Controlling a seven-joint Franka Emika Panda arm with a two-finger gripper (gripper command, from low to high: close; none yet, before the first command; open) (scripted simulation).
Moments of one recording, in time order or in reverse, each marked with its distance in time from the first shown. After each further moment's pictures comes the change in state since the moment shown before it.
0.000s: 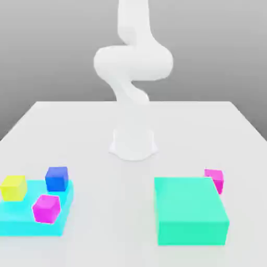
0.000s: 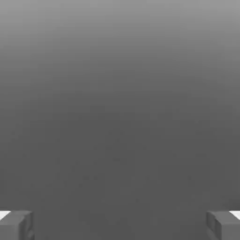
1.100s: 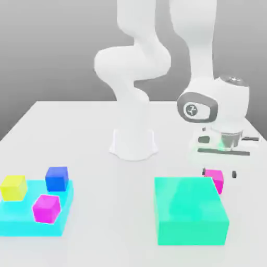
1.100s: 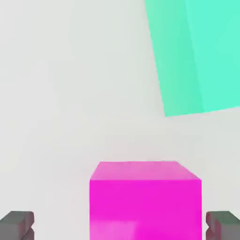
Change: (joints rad) arm 0.435 0.935 0.188 -0.499 -0.559 0.700 1.316
